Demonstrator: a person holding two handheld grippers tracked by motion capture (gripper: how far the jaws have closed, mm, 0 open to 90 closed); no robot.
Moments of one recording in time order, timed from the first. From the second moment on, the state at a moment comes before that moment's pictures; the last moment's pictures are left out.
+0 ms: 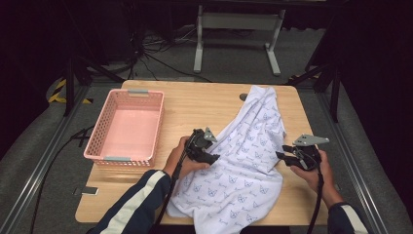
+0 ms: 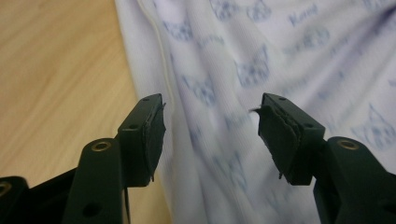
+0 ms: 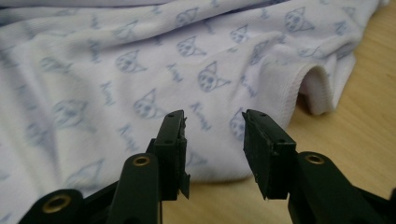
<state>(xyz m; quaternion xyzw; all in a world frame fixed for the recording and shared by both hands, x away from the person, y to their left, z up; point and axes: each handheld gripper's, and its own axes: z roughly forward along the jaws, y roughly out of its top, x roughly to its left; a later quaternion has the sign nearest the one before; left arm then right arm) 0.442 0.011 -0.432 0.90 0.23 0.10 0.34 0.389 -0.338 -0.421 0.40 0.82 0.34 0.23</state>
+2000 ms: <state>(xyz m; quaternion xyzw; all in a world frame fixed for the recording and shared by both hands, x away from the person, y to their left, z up) 0.359 0.099 -0.459 0.93 0.18 0.03 0.33 0.553 -0.403 -0.439 0.53 0.78 0.27 0.19</state>
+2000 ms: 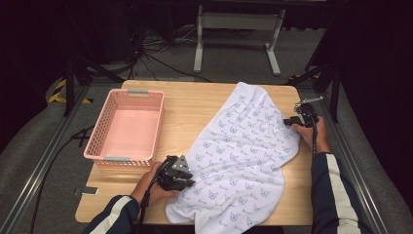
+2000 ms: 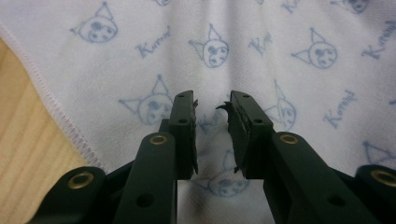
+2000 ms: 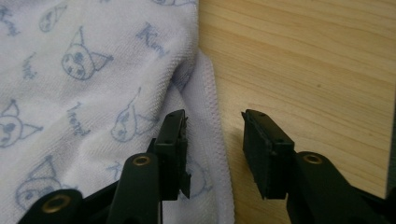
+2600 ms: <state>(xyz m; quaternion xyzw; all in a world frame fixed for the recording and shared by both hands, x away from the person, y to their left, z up) 0.324 0.098 -0.455 0.94 0.15 0.00 0.31 0.564 -0.376 -0.433 0.50 0.80 0.26 0.19</state>
